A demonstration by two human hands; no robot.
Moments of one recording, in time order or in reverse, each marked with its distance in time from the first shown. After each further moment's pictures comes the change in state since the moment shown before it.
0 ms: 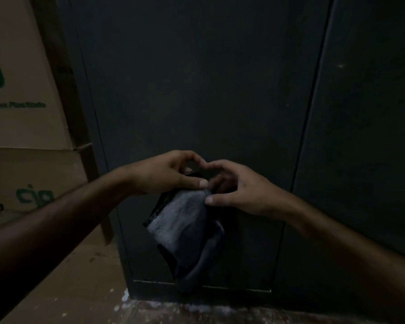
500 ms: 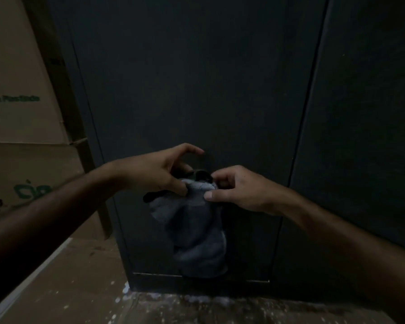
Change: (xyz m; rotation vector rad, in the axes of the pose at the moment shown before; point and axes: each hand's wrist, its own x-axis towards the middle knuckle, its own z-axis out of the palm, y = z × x) left_hand -0.005 -0.011 -0.005 0.019 -0.097 -0.059; right_hand -0.005 0.003 0.007 0.092 -0.098 0.056
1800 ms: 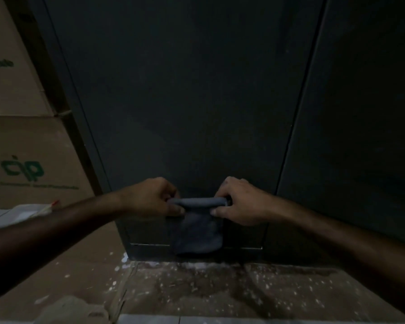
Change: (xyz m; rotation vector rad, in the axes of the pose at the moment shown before) left_hand -0.013 -0.065 0.077 0.425 0.067 -0.186; right_hand -0.026 0.050 0.045 -0.563 -0.022 0.248
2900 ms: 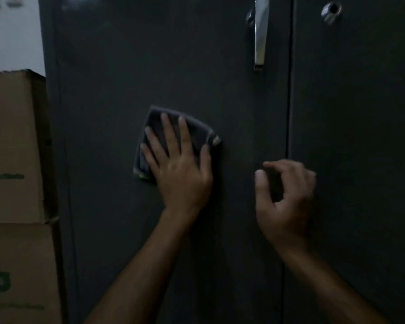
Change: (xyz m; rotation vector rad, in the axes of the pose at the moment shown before) left_hand 0.117 0.147 -0.150 0.196 1.560 0.095; right_hand 0.019 -0.008 -0.166 0.069 1.695 -0.322
